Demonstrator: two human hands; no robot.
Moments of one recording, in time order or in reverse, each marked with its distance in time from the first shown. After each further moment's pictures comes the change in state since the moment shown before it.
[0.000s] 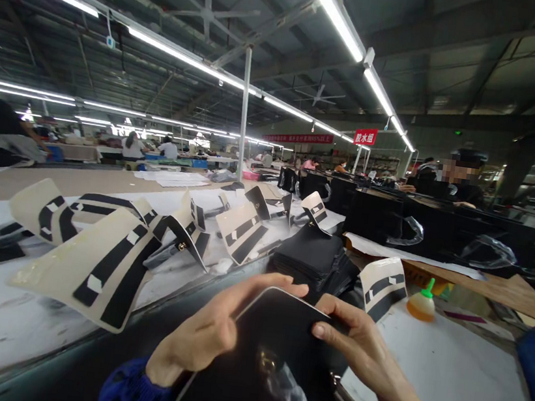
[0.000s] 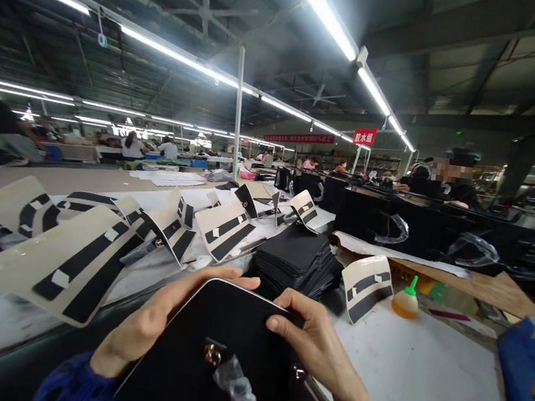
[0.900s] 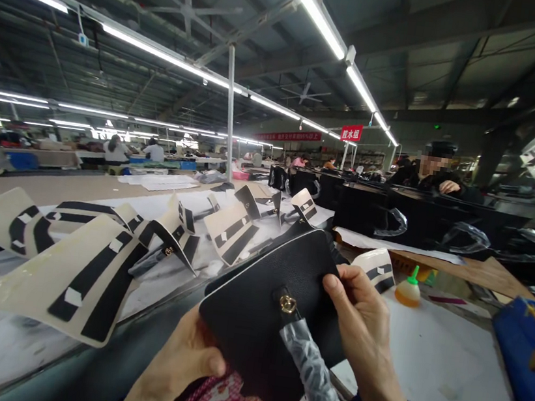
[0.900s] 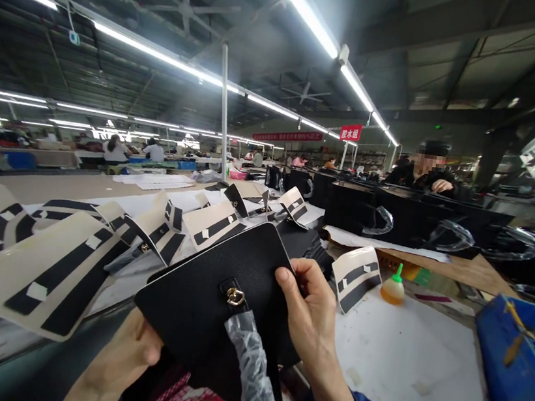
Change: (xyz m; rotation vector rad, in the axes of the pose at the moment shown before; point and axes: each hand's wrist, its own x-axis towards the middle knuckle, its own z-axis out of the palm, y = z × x) left_hand -0.035 -0.030 -0.001 -0.126 0.390 -0.155; right_hand 0.012 -0.014 0.008 -0.127 0.686 -0.220
